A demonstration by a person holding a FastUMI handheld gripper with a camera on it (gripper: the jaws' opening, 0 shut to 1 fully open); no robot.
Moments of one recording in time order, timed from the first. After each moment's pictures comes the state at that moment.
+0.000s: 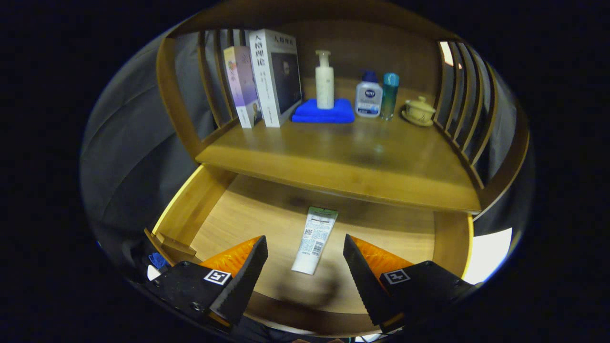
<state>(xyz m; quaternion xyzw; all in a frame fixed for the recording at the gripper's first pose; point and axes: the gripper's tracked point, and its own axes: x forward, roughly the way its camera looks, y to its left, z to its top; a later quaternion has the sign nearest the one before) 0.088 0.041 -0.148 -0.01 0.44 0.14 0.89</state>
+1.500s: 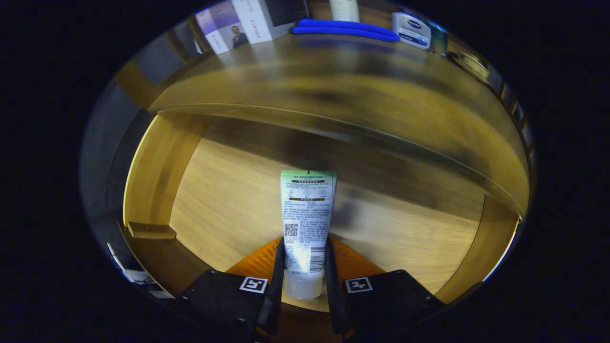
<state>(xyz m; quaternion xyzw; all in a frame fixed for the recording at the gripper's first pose) 0.077 0.067 -0.223 -0.05 0.60 0.17 0.78</state>
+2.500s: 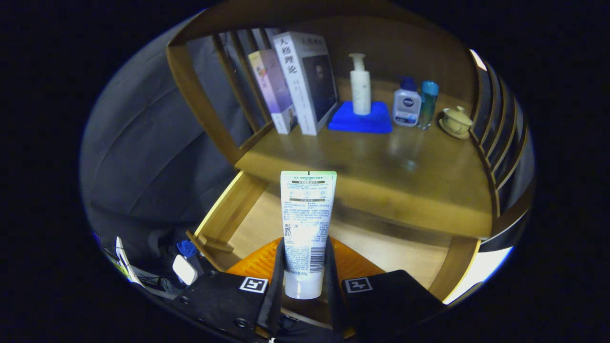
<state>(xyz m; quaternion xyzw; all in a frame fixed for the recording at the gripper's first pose) 0.146 0.025 -0.074 0.01 0.45 0.22 0.87</state>
